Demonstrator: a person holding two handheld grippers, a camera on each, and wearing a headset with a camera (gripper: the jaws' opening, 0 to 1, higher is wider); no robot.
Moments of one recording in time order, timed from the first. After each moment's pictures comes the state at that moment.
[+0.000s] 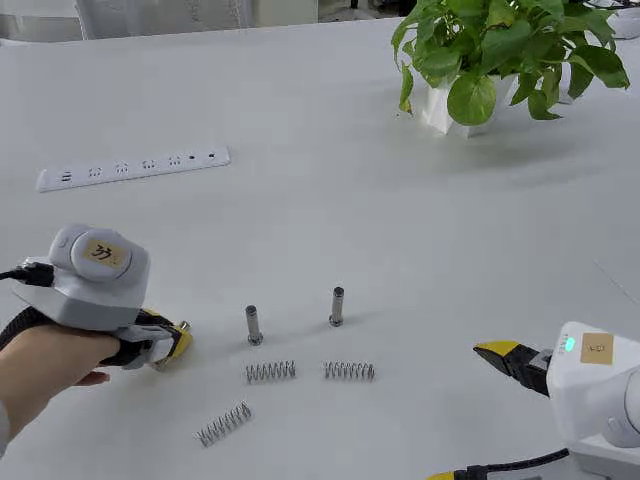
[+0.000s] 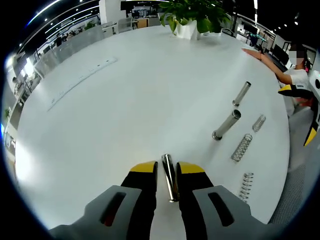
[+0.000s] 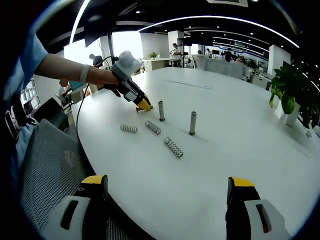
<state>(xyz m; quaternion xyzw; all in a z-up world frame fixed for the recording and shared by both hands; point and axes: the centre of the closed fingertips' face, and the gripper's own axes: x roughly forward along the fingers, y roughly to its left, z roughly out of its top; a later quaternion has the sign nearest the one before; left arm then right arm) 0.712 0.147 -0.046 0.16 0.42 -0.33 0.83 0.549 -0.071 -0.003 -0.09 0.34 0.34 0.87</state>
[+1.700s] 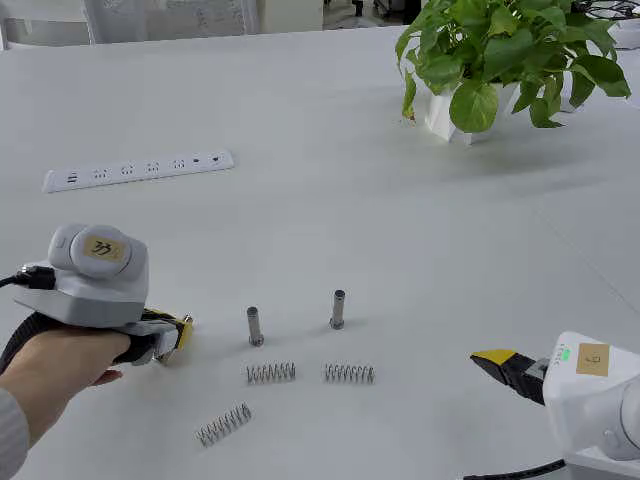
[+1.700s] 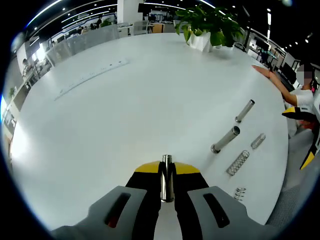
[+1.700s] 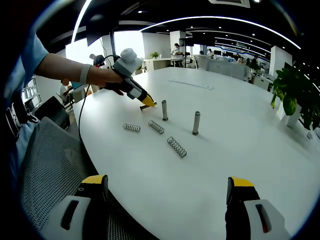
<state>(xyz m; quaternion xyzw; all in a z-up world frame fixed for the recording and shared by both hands) 0.715 0.146 -0.034 0.09 0.41 -0.29 0.86 0.544 -0.066 -0.004 -0.10 0.34 0.35 0.87</state>
